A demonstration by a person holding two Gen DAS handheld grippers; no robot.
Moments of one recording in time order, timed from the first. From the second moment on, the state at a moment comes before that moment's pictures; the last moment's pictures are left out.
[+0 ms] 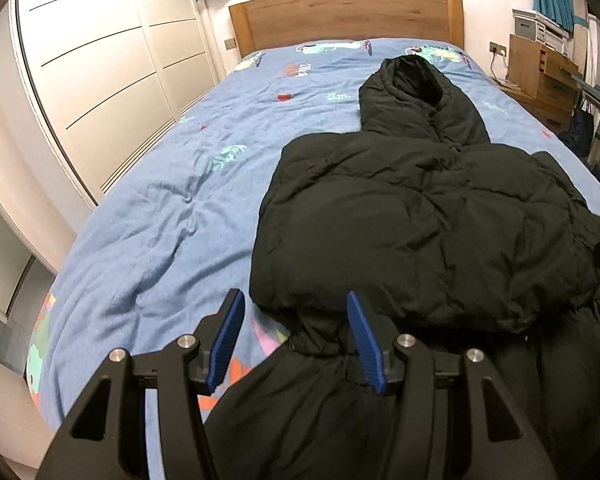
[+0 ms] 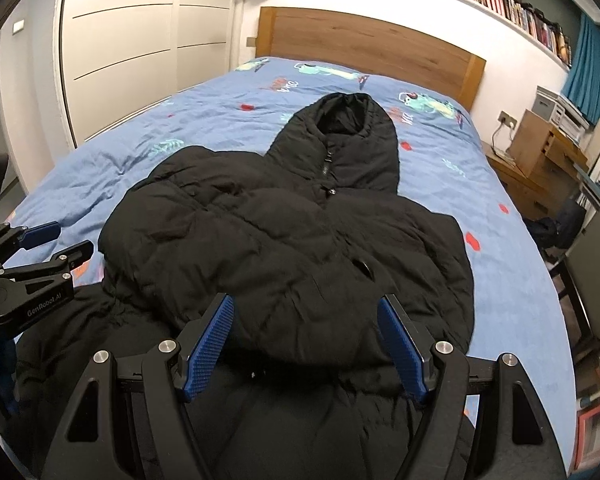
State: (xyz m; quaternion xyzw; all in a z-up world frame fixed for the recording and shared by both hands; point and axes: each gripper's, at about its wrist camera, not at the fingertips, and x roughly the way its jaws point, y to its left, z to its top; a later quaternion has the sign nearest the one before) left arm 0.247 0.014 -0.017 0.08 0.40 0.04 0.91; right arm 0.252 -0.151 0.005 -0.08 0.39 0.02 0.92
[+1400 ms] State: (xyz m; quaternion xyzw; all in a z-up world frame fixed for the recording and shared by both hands) left arm 0.364 -0.017 -0.037 0.06 0.41 -0.02 0.91; right arm 0.302 -0.241 -0.044 -0.01 0.42 -0.01 0.91
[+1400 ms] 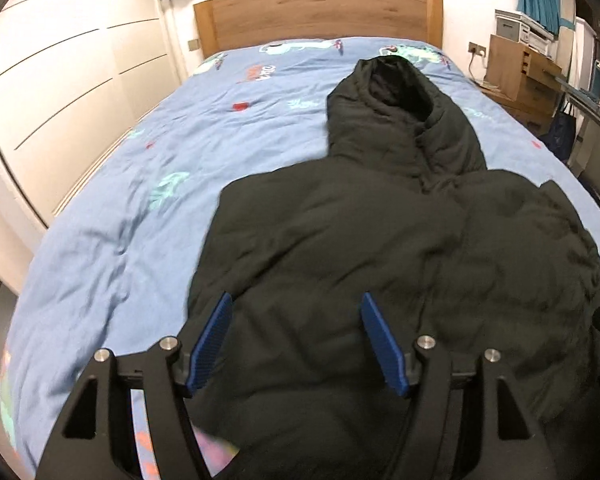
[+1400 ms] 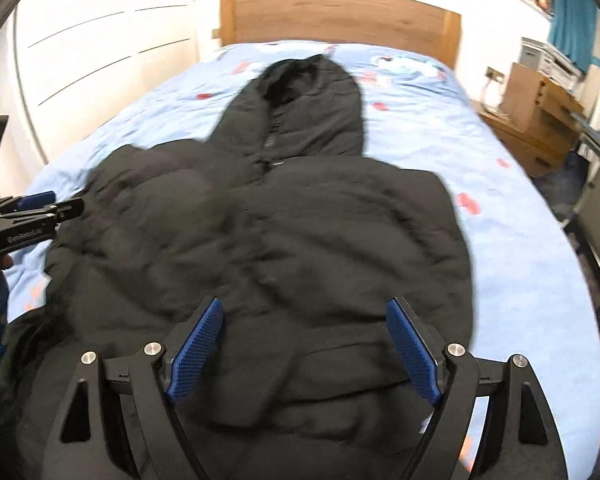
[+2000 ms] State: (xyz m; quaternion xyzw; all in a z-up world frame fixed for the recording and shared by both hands) left arm 0.355 -0.035 -0.050 0.08 0.44 -0.02 0.89; right arm 0.280 -0.263 -0.056 -0.02 0.43 -0.05 0.90
